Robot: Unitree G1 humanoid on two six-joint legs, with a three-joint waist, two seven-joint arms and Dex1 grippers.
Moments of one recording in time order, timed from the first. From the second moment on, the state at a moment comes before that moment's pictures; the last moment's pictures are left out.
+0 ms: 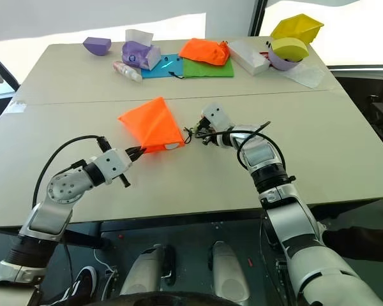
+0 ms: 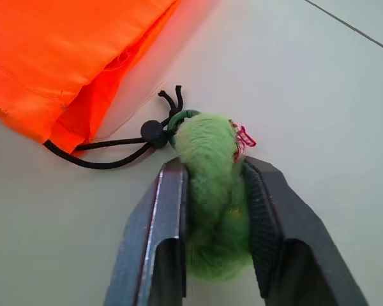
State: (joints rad) left arm -0.20 0.59 -0.08 -0.08 0.11 -0.11 -0.60; right arm -0.82 -0.32 0.18 0.49 0.01 0.47 0.70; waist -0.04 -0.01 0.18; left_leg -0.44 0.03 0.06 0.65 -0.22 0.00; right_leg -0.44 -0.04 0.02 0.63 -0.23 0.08
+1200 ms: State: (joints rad) left arm -0.60 0.29 -0.16 0.18 -0.15 0.28 -0.57; right arm -0.67 -0.41 0.11 0.20 0.11 0.49 0.73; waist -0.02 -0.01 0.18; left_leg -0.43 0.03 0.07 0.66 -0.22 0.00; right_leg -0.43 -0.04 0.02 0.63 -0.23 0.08
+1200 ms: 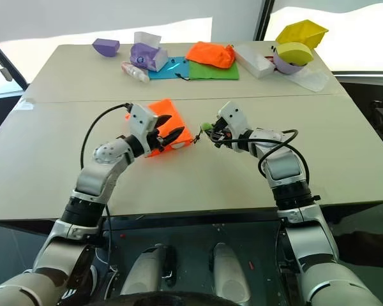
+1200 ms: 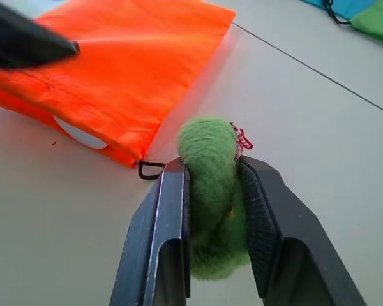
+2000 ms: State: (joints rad) left arm -1.10 0.18 -0.28 0.98 0.02 0.24 -0.88; right arm -0.68 -0.40 0.12 0.23 0.09 0.48 0.66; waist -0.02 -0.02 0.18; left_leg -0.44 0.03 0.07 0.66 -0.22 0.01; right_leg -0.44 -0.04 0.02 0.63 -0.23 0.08
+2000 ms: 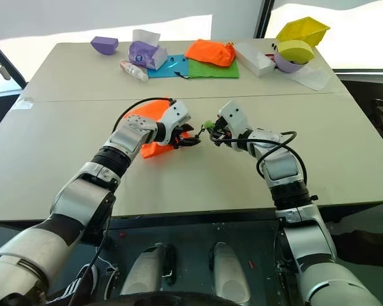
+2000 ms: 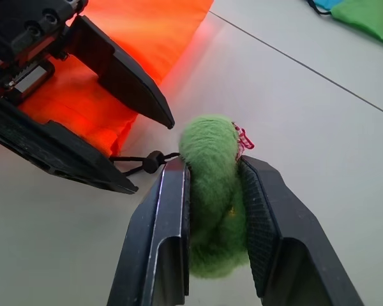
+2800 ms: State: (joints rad) left arm -1.18 0.15 -0.25 1.16 0.12 0.12 -0.90; right arm -0.68 -0.33 0.13 0.22 0.06 0.47 0.58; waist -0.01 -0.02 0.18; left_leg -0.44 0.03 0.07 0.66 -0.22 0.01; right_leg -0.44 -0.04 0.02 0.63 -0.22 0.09
